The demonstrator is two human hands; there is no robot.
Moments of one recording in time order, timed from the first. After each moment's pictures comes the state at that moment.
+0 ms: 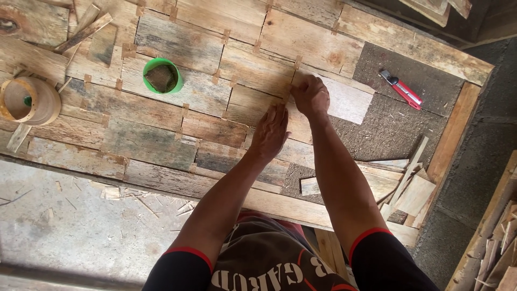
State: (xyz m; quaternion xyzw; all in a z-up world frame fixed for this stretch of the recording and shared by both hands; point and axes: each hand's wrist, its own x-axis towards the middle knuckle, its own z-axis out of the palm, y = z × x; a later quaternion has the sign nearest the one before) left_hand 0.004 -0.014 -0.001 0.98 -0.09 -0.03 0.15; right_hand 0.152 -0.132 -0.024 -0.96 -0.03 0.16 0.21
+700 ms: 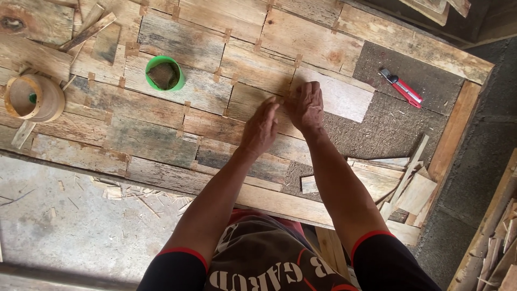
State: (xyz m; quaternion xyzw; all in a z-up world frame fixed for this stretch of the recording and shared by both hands) left_hand -0.009 0.011 -0.044 0.92 -0.02 0.09 0.38; right_hand 0.108 -0.145 -0.049 -0.96 -0.18 0.04 0.19
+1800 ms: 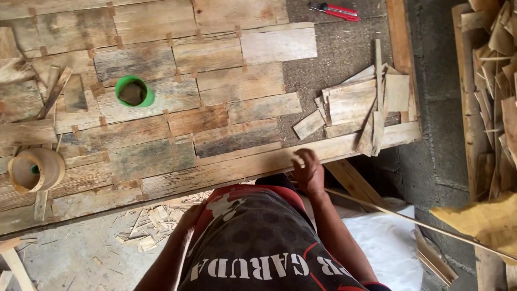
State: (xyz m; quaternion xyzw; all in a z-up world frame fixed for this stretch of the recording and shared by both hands) left_hand -0.376 0.255 -0.138 0.65 0.35 -0.43 0.51; right_hand -0.250 -0.185 0.059 -0.95 0.08 0.00 0.31
